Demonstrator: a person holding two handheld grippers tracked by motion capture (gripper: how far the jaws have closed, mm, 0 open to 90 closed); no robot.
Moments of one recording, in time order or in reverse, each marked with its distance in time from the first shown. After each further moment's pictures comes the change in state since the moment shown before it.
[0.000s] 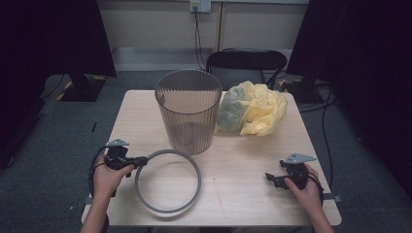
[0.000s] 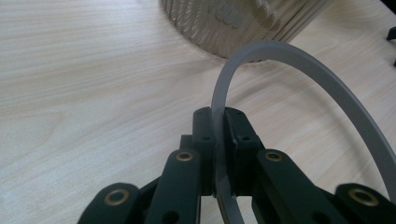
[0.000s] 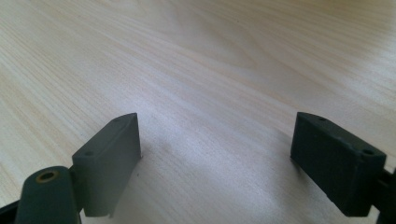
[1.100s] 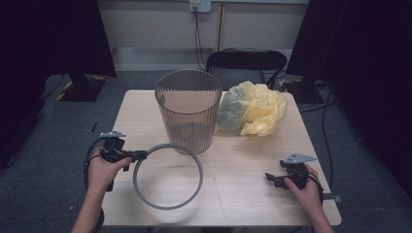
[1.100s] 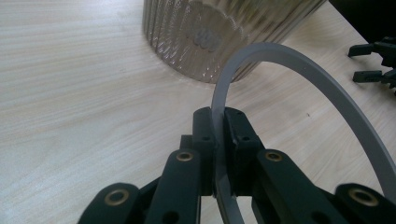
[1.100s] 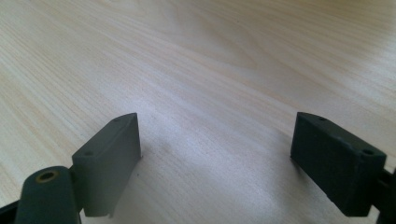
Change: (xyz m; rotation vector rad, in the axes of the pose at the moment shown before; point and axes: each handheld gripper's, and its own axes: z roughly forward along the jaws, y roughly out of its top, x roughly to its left) left arm -0.010 0.027 -0.022 0.006 -0.046 0.000; right arm 0.000 0.000 0.000 0.000 0.000 0.000
